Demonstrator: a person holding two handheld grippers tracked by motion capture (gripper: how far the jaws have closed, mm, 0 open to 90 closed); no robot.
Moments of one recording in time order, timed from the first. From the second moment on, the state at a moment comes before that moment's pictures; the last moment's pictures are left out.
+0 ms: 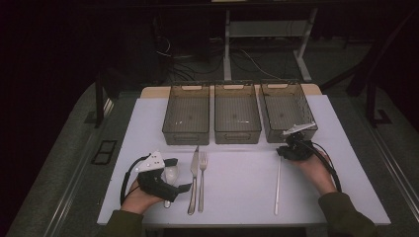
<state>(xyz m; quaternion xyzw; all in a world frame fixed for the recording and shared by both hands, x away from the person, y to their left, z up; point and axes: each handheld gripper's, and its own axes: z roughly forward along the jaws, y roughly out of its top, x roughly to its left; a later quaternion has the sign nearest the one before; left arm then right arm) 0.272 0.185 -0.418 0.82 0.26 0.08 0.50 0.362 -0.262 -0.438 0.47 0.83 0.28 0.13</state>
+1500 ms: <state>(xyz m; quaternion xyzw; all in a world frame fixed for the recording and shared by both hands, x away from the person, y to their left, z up) 0.272 0.187 -0.418 0.82 0.26 0.08 0.51 0.367 -0.271 -0.428 0.49 0.81 0.28 0.15</state>
